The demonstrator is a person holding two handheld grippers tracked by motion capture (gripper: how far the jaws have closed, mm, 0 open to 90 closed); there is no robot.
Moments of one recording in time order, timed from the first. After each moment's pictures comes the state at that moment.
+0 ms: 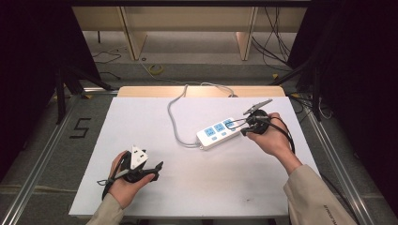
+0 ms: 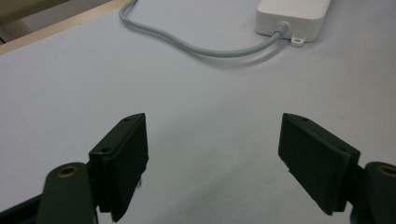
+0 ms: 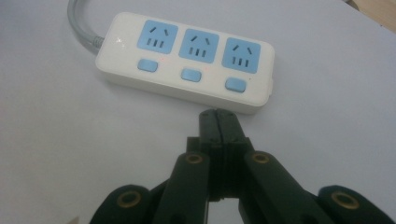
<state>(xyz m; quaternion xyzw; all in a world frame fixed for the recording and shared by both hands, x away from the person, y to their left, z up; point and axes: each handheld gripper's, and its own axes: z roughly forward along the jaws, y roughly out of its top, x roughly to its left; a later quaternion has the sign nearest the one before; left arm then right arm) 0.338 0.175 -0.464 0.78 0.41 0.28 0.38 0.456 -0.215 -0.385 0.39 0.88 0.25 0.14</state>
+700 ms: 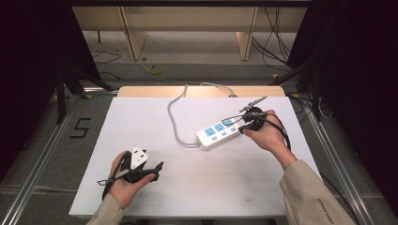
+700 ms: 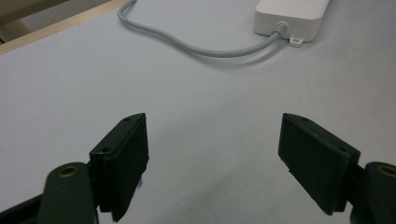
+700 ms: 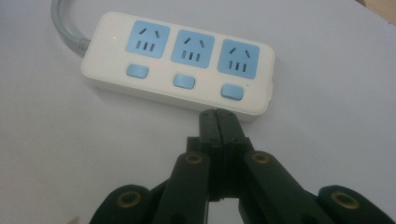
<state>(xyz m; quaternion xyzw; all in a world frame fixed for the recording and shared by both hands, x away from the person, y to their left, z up) 0.337 0.174 -0.464 0.78 0.41 0.28 0.38 0.473 -0.208 -0.392 0.39 0.88 0.24 0.13</state>
